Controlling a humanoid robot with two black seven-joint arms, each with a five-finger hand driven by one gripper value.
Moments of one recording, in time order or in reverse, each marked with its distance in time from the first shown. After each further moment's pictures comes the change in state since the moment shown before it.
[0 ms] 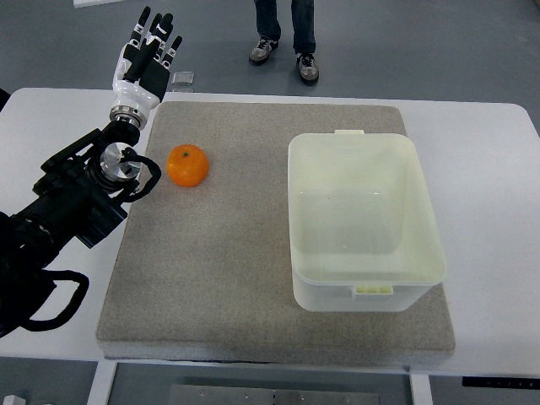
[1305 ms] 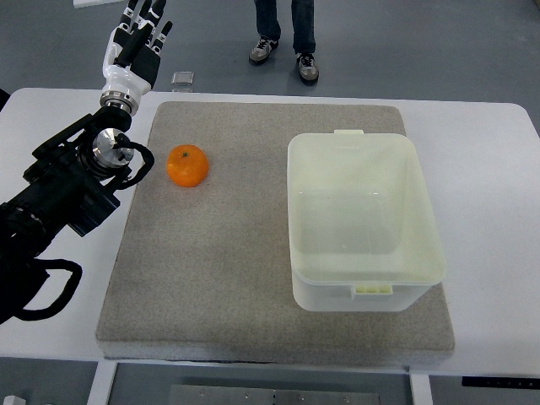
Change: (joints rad) left arm -0.039 0.028 0.015 0.001 0.029 0.038 -0.002; right arm 0.000 0.000 -0.001 0.000 0.000 0.000 0.000
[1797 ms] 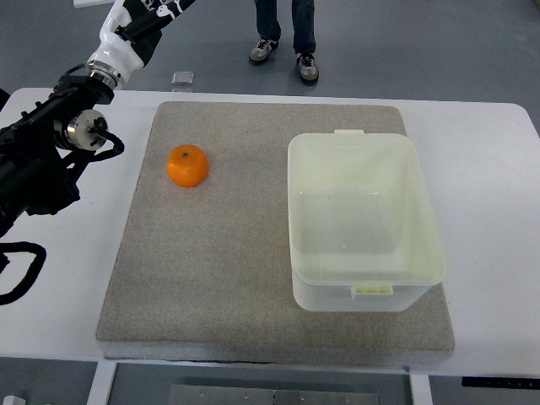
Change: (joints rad) left arm -0.036 0.177 0.022 -0.165 0.659 -0.009 -0.001; right arm 0.001 0.000 0.000 0.000 0.000 0.000 0.000
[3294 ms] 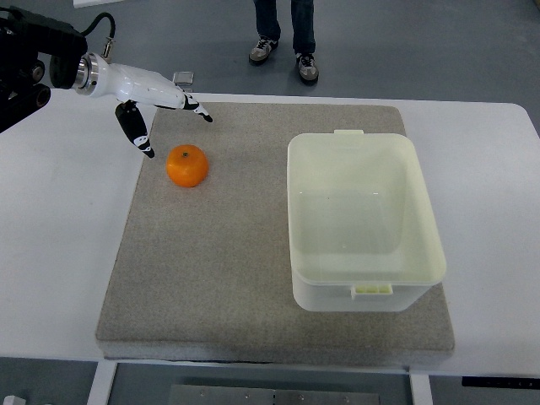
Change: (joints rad) left arm -0.337 0.312 0.730 -0.354 1.168 0.008 -0.139; right arm -0.001 0.000 0.000 0.000 0.000 0.000 0.000
